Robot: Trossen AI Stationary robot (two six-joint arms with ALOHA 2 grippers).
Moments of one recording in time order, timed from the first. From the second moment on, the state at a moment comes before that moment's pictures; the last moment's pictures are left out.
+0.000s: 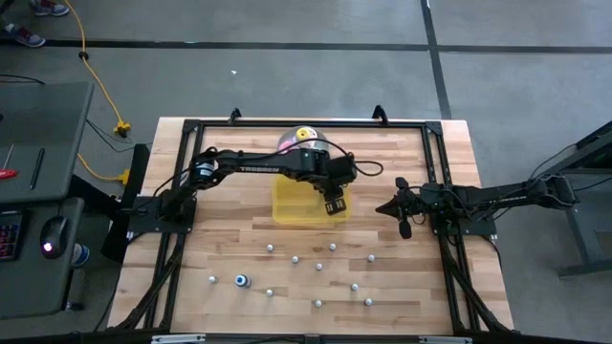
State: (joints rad) left arm 0.08 2.19 2.04 -0.91 -0.09 -0.16; right arm 0.00 0.46 0.01 0.05 0.01 0.13
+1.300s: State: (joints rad) left arm 0.09 2.25 2.04 -0.87 -0.04 -0.14; right arm 0.00 0.46 0.01 0.05 0.01 0.13
